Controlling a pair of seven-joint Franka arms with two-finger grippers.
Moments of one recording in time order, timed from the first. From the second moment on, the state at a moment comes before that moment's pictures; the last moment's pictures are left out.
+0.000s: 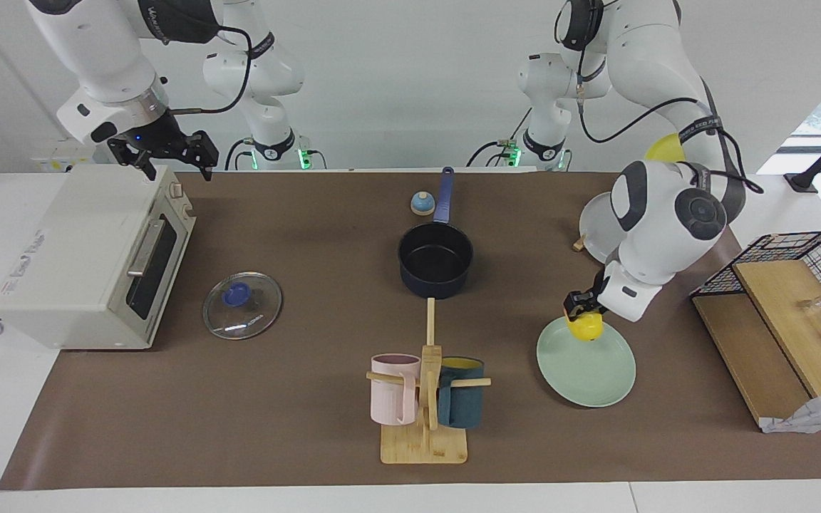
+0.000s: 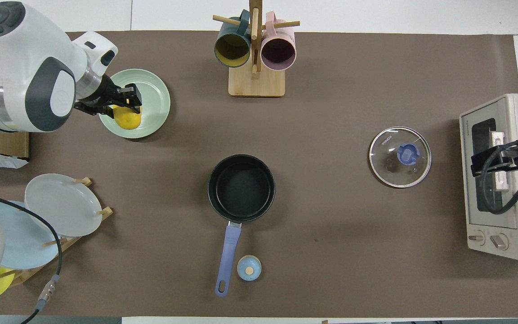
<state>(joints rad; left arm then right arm) -0.19 0.48 -0.01 -1.49 -0.08 1.88 -0.25 -0.02 -0.07 0.02 -1.65 -0.06 1.43 -0.01</state>
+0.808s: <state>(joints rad) -0.17 0.54 -0.01 -1.52 -0.06 1.97 -0.17 -0.02 -0.07 0.03 -1.65 -0.06 1.43 -0.01</state>
